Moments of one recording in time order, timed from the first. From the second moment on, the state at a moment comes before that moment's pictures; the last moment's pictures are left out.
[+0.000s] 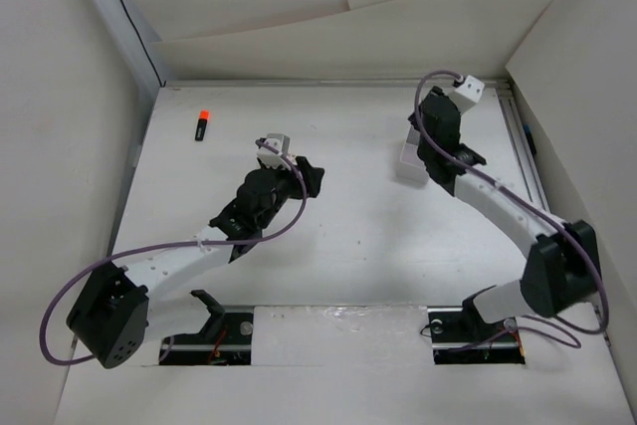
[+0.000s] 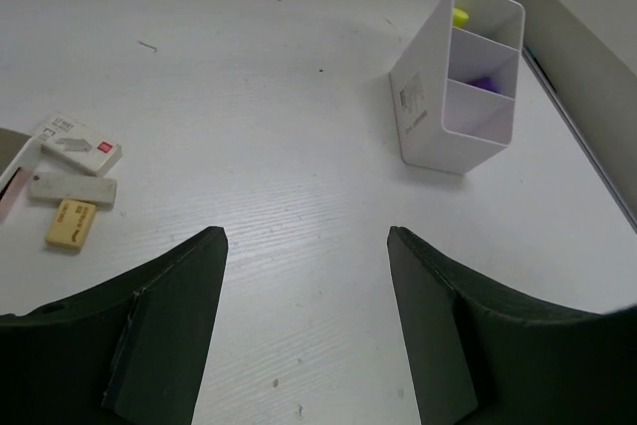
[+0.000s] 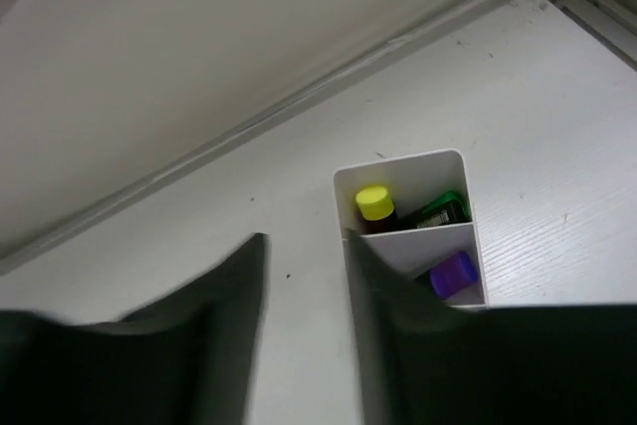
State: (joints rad) left arm -0.70 1.13 0.59 0.39 -0.19 -0.44; right arm 0.40 1.51 1.14 0.13 0.74 0.48
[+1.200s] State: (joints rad) left arm -0.08 1.93 1.47 -0.27 -0.38 -0.52; right arm 0.64 1.21 0.82 0.08 0.37 0.62
